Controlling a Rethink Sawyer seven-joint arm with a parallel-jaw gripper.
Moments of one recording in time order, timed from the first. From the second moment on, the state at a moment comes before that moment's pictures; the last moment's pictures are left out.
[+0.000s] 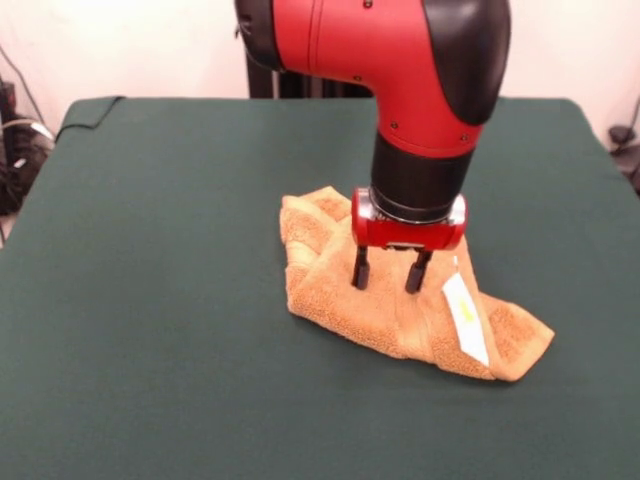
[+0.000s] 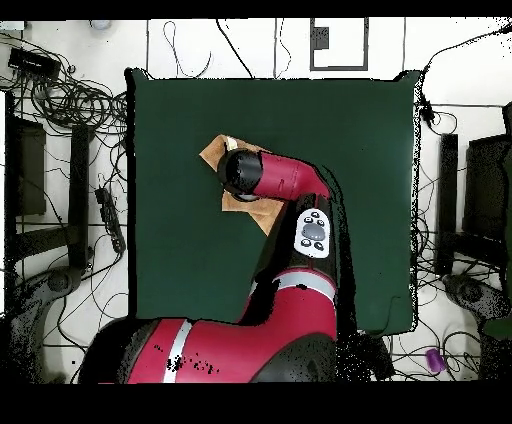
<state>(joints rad) 0.00 -0.26 -0.18 1.27 0.15 0.59 1.57</state>
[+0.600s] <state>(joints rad) 0.02 -0.26 -0.19 1.27 0.15 0.59 1.57</state>
